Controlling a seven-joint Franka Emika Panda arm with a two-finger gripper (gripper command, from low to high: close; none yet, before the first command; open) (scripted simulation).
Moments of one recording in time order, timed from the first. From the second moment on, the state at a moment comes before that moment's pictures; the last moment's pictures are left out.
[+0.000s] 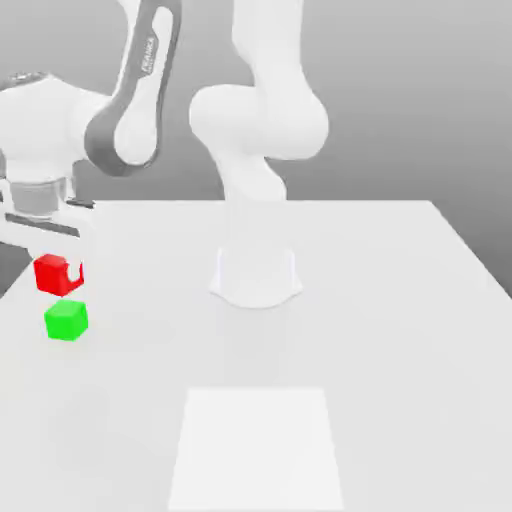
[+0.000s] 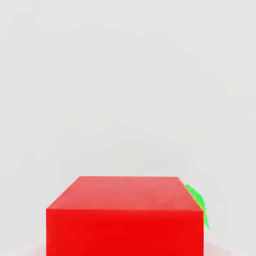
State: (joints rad) arm -0.62 -0.21 -0.58 -2.85 -0.25 2.66 0.29
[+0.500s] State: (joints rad) arm -0.52 0.04 -0.61 -2.84 0.14 2.86 0.00
